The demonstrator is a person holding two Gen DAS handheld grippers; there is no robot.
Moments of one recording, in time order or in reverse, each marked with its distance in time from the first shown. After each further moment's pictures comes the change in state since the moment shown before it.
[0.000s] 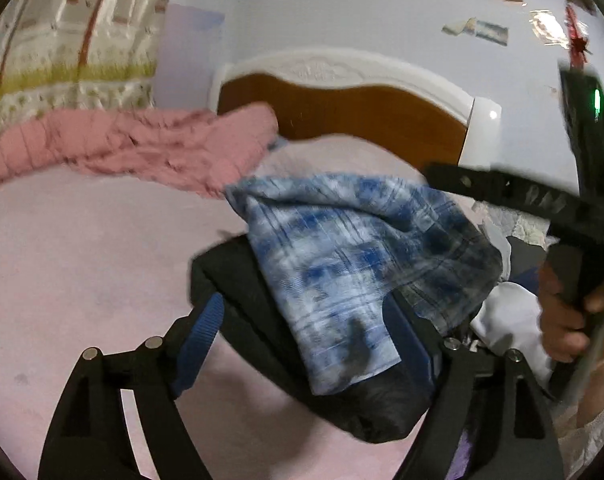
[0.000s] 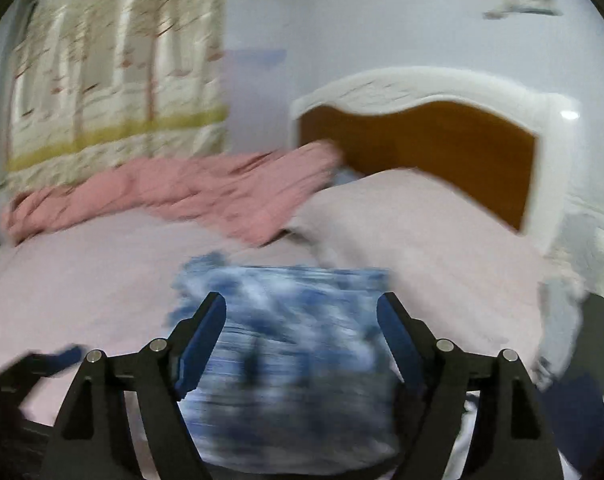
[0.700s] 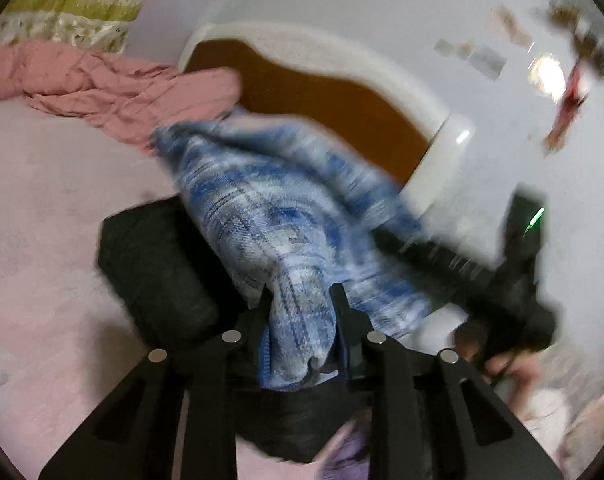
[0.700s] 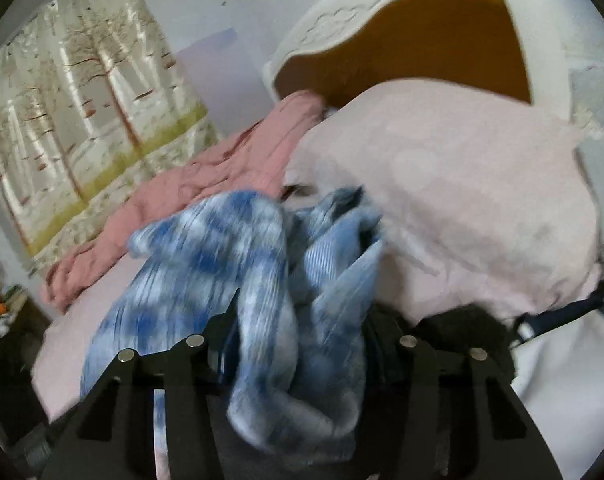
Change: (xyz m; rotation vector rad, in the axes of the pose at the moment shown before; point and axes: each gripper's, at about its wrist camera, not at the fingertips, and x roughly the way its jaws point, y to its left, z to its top) left arm 0.020 -0.018 0.003 -0.153 0.084 -0.185; right arm 0.047 -0.083 -0.046 0.374 0.054 0.062
